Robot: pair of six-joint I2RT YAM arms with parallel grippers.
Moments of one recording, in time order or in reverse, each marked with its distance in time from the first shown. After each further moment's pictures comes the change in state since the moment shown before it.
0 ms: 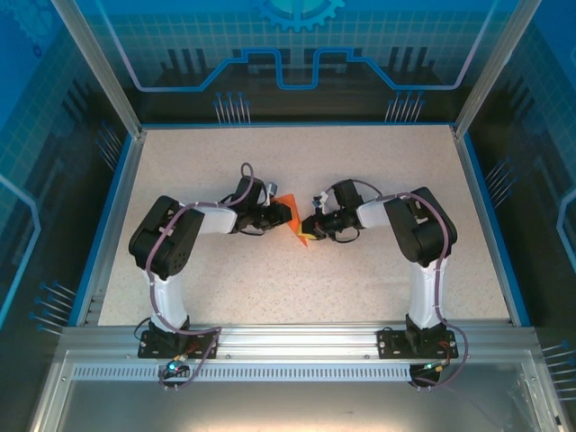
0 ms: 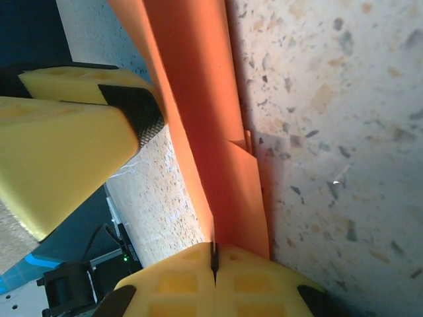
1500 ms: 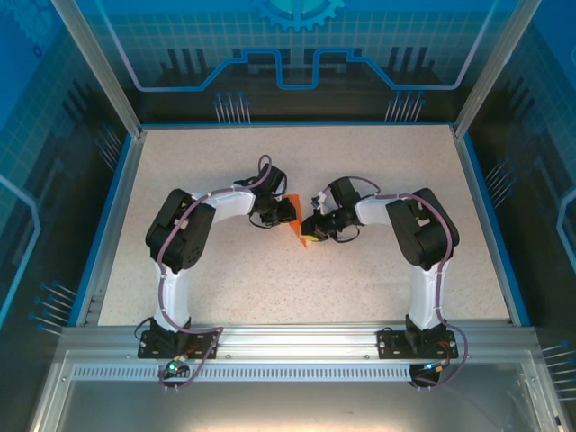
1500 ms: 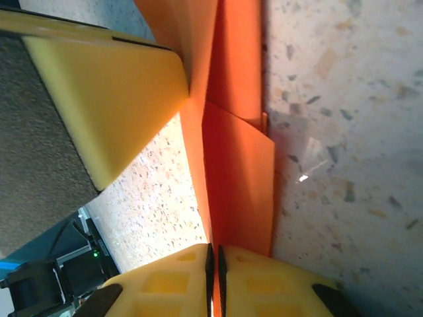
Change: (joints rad) left arm -0.071 0.114 0.340 -0.525 -0.203 0.076; right arm 0.020 -0.036 0.048 -0.195 0.088 -0.124
